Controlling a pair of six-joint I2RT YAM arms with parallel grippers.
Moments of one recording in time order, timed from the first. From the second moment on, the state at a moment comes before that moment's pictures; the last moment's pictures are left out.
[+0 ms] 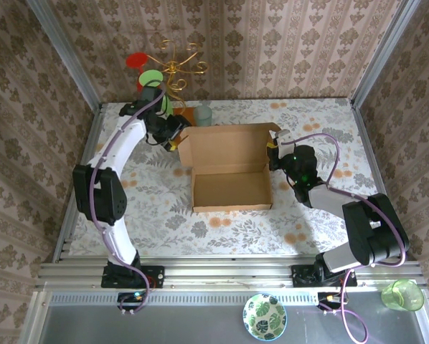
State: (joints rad) left arm -0.29 1.84 1.70 -0.91 0.41 -0.96; right arm 0.25 1.46 0.59 0.65 -0.12 -0.08
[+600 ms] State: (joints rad) left arm -0.32 1.62 1.28 -0.61 0.53 -1.36; right arm 0.36 1.46 0.60 0.64 0.08 -0.08
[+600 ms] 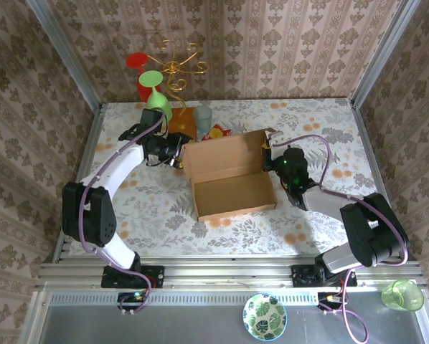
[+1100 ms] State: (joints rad) left arm -0.39 1.59 1.18 -0.45 0.51 -1.60; right arm 0.36 1.46 0.60 0.64 0.20 -0.07
